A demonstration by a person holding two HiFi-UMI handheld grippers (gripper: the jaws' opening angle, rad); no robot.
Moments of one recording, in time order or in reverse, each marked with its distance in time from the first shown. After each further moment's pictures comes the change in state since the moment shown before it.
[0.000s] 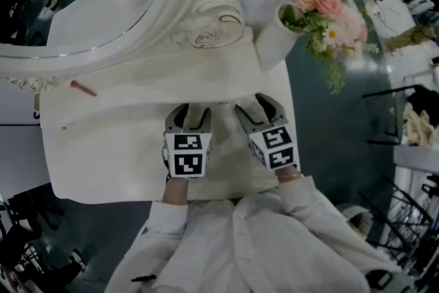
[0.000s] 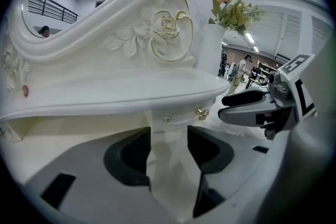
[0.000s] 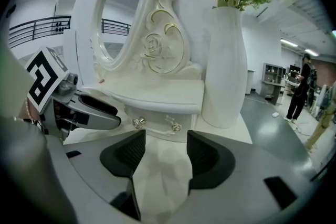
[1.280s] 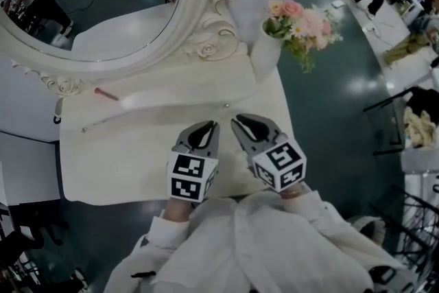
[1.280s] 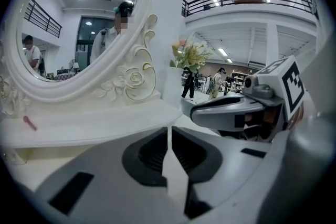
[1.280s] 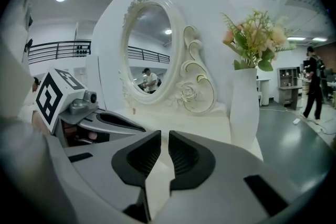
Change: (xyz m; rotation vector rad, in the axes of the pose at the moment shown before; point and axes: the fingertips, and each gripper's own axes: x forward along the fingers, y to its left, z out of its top) left arm -0.109 -0.062 0.037 0.137 -0.204 -0.175; right arm -0.099 0.084 0.072 -0.006 -0.250 0.210
